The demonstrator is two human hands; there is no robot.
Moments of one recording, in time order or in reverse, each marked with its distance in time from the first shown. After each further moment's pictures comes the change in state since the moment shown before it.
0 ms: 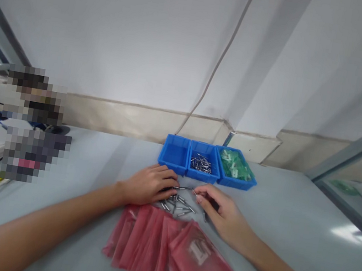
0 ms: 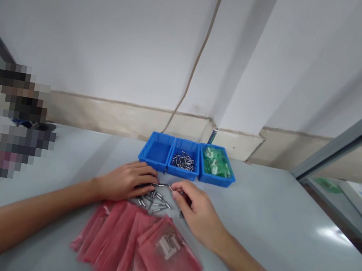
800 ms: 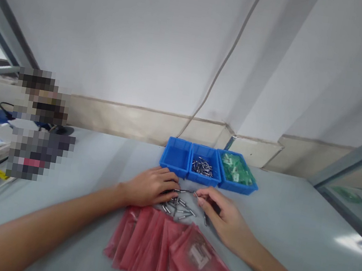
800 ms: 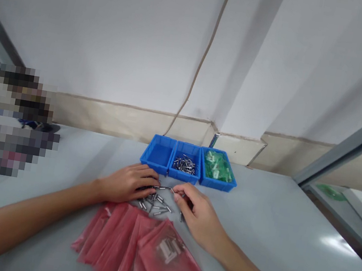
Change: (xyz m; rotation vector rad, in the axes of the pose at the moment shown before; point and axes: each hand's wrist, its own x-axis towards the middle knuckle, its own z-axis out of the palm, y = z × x) left_hand 0.001 0.000 0.000 0.010 0.013 -0.001; right_hand 0.001 0.002 0.000 0.014 0.008 0.007
